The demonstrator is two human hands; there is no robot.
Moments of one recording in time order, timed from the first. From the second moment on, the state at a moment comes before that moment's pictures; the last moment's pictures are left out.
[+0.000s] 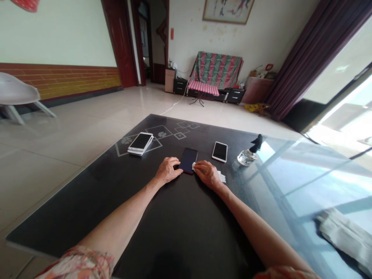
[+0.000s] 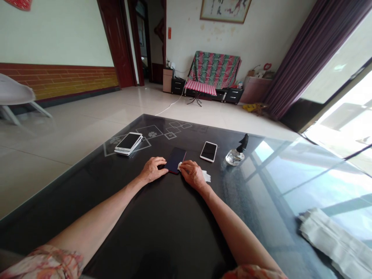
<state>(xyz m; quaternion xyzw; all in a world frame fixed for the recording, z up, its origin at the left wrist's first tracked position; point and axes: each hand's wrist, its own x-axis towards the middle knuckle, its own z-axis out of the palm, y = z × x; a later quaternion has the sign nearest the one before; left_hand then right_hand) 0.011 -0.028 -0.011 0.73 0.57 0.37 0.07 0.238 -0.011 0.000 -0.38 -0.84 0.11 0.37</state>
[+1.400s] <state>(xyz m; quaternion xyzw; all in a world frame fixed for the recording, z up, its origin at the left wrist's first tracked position) 0.011 -0.029 -0.011 0.75 0.56 0.35 0.03 0.230 0.024 -0.003 -0.41 -0.84 0.03 0.35</state>
